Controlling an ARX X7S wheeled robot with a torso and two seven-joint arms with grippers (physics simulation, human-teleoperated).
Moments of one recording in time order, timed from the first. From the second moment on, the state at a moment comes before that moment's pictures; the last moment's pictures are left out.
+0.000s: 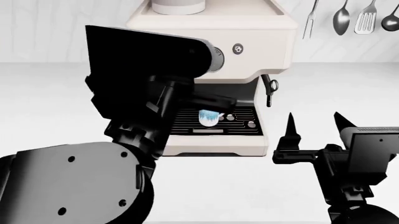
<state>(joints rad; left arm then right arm) -1.03 -0.12 0.26 0.75 -1.29 -1.28 -1.16 0.21 0.40 0.09 -0.77 0.47 0.82 0.28</state>
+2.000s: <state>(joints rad) -1.04 -0.19 0.52 0.50 -0.99 -1.05 -0.97 0.16 0.40 0.07 -0.74 0.49 0.77 0.30</state>
